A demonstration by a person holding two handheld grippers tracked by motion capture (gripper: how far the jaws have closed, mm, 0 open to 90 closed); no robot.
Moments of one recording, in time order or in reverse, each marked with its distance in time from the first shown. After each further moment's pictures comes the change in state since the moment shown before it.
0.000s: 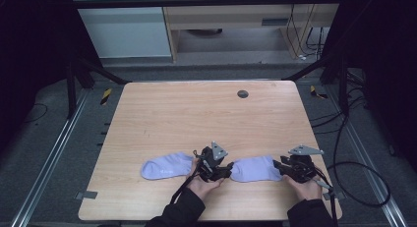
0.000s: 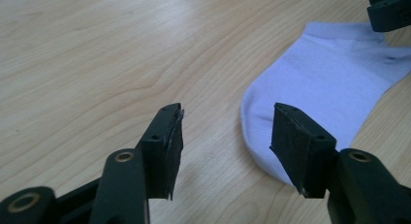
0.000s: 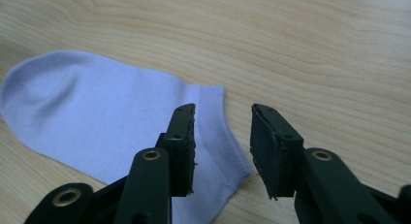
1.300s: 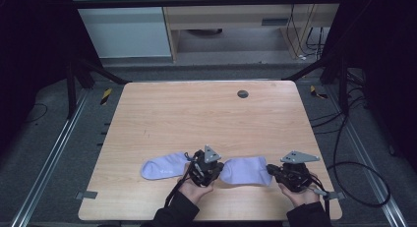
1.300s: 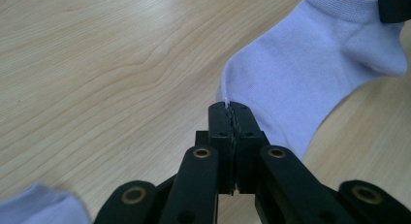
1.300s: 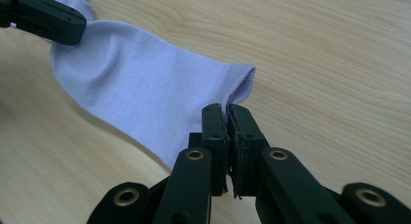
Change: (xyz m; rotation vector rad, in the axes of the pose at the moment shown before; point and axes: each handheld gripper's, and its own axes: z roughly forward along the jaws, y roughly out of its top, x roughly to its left) left arm 0.012 -0.011 -0.044 0.026 -0.080 -0.019; right arm 0.050 0.011 -0.035 -0.022 0.106 -0.089
